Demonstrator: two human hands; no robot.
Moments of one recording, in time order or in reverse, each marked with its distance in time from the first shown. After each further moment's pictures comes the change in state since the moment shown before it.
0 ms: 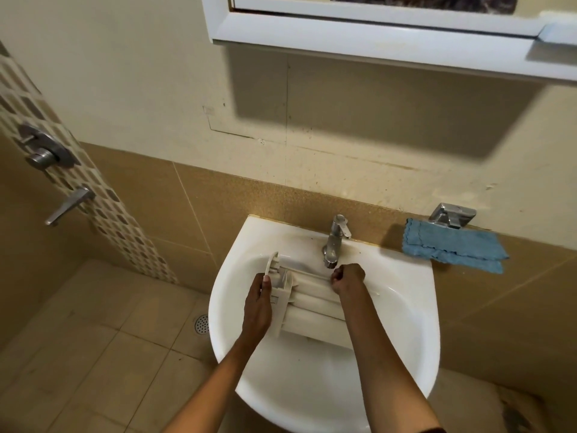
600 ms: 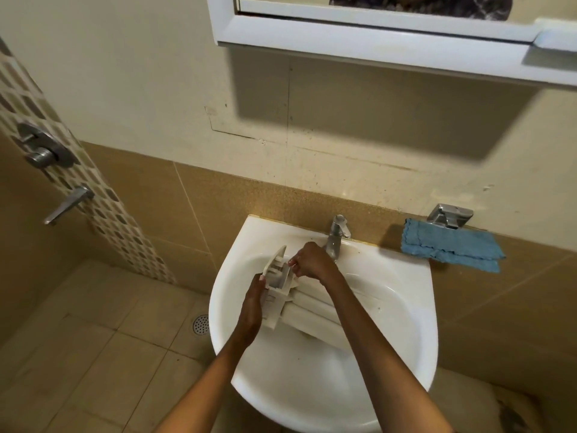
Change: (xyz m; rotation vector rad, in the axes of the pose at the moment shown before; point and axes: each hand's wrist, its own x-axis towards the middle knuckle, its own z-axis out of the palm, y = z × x) left_hand -0.006 0.008 -0.010 -0.256 -0.050 -0.039; right_hand -0.057 0.005 0.052 -1.597 -0.398 -0.536
